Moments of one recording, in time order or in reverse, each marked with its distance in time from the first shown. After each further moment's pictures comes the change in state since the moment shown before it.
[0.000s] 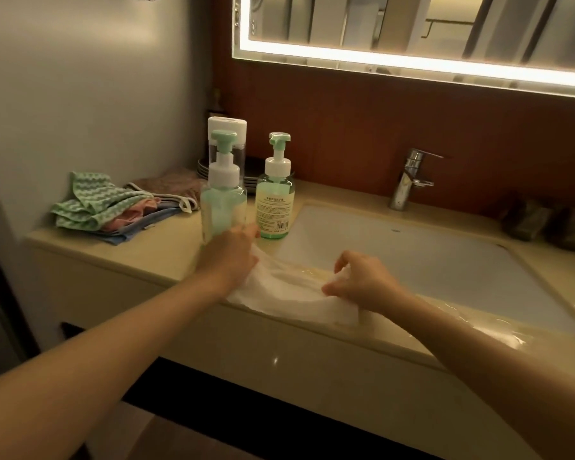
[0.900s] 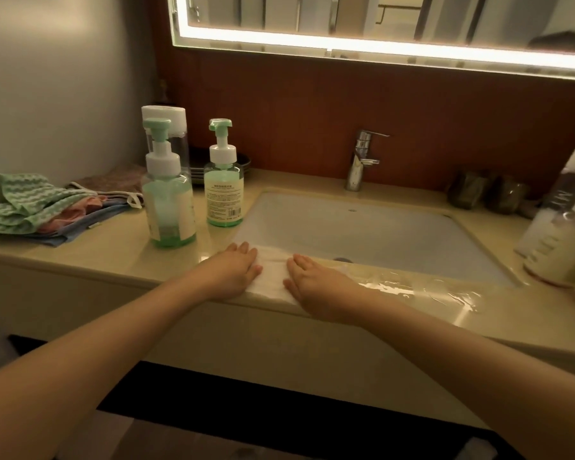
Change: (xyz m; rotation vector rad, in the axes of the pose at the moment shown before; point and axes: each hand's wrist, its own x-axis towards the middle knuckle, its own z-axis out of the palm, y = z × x) left_hand -0.016 0.061 0.024 0.201 -0.565 0.185; right_hand -0.032 0.027 0.009 -0.499 -0.227 -0.262
